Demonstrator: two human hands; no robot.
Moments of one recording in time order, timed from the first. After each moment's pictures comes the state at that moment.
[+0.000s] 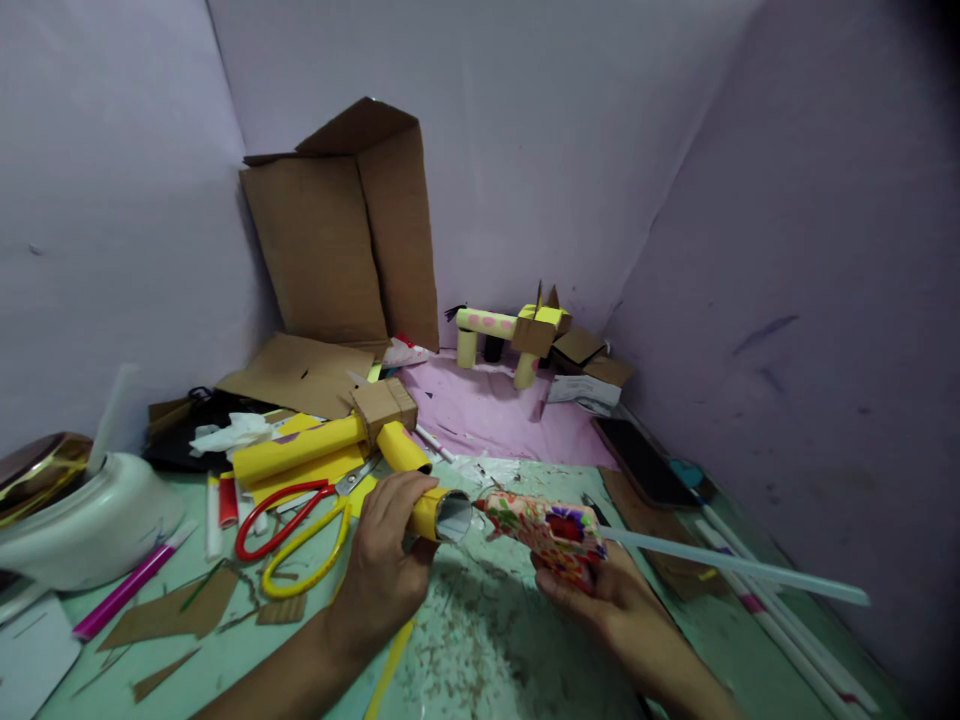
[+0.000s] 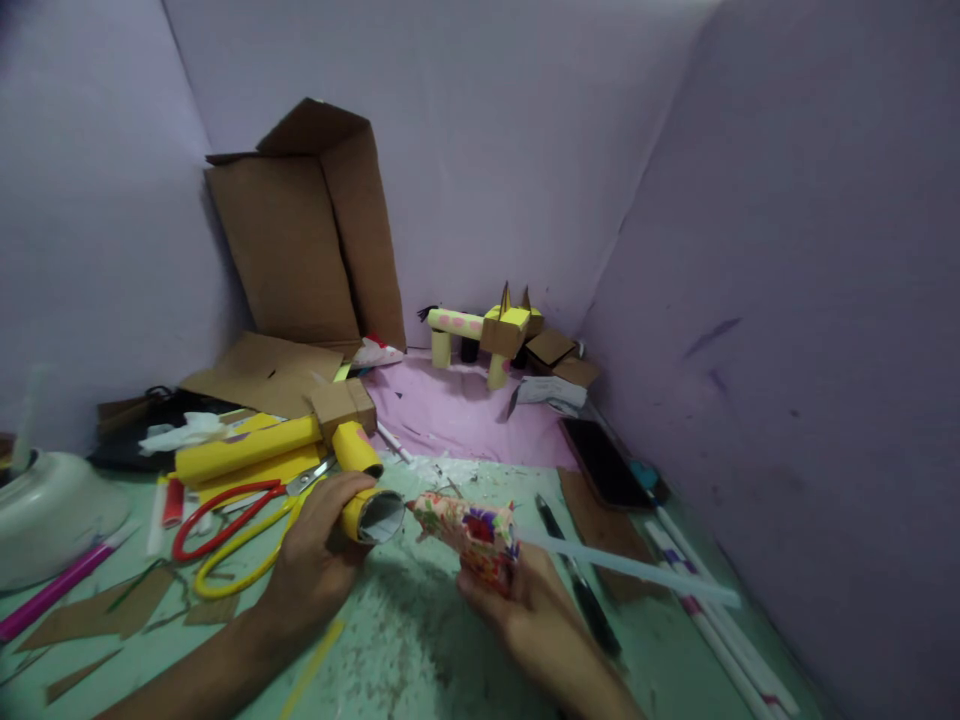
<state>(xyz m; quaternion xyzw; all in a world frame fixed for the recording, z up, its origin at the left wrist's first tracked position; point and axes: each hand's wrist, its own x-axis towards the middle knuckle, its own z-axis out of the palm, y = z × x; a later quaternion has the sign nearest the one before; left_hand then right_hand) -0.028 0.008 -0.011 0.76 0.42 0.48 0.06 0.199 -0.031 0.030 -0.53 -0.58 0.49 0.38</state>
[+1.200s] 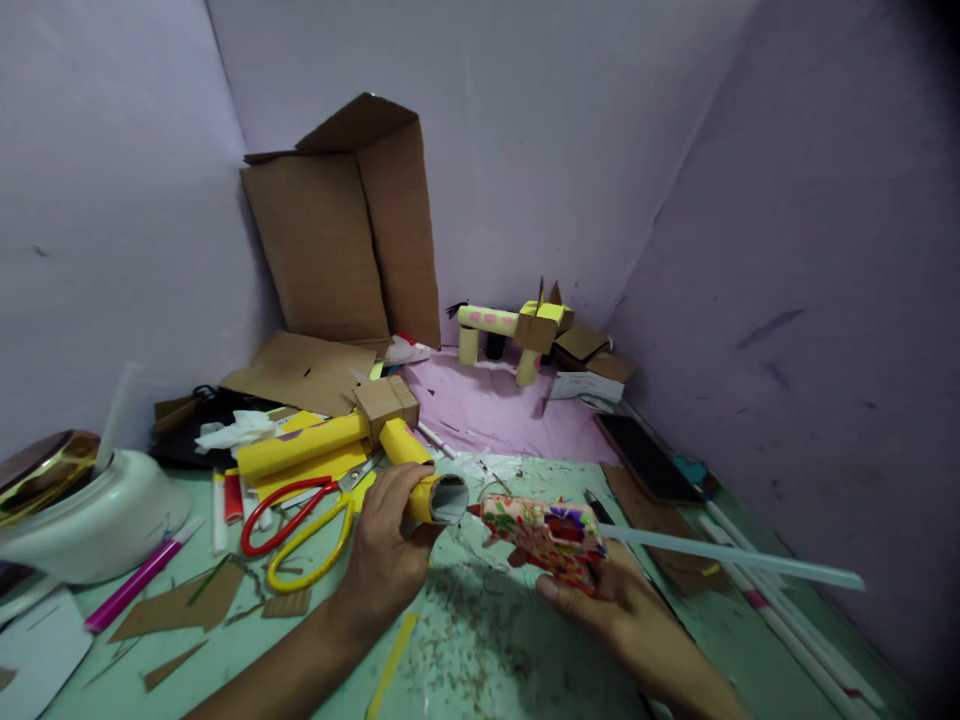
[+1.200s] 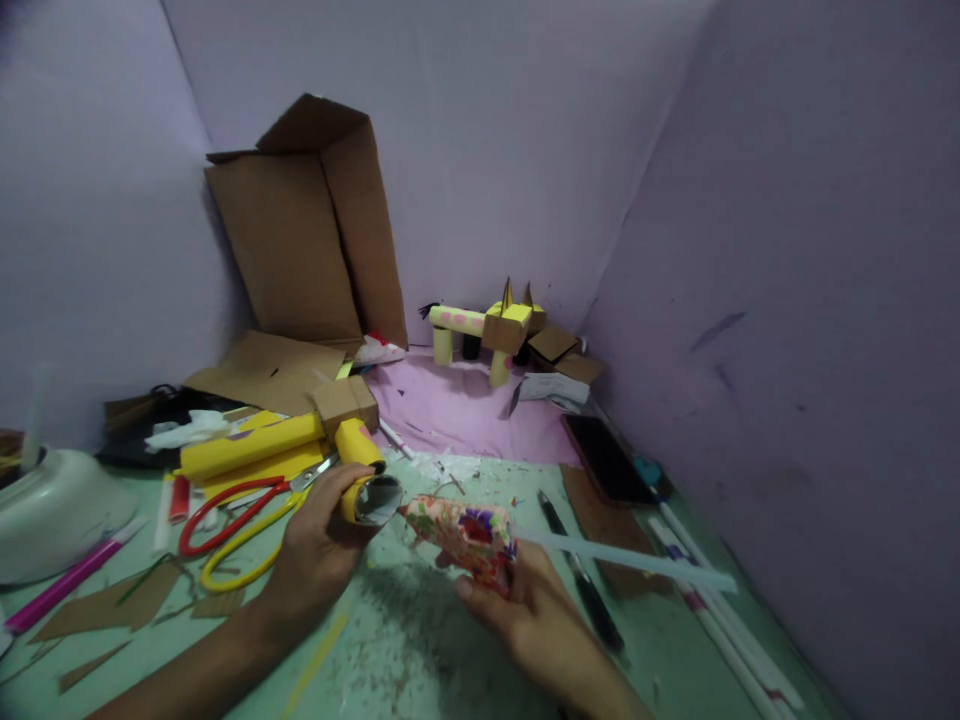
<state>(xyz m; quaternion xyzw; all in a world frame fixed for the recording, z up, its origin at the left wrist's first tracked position) -0.027 0.013 -0.009 0.73 0.45 0.51 0.07 0.198 -0.033 0.031 -0.48 -0.59 0.54 0.36</state>
